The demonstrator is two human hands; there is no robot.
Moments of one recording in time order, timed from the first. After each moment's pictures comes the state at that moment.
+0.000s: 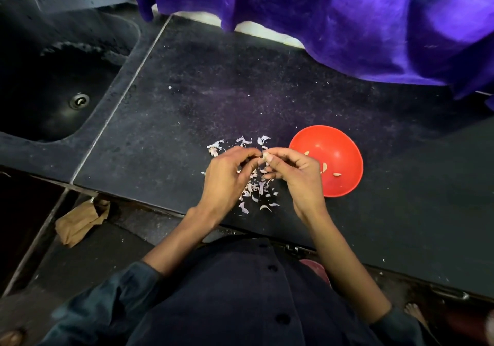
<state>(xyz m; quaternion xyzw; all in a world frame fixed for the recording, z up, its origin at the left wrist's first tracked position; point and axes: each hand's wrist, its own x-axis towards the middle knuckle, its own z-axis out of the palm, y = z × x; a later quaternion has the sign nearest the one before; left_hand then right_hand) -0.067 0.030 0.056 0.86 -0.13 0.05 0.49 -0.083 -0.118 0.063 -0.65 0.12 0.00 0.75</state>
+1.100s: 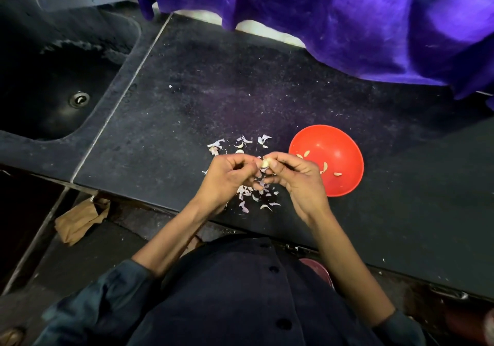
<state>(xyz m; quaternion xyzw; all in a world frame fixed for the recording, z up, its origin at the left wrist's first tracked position) -0.068 0.031 0.069 0.67 0.01 -0.19 0.72 -0.090 -0.125 0.056 -0.59 0.10 0.05 0.80</state>
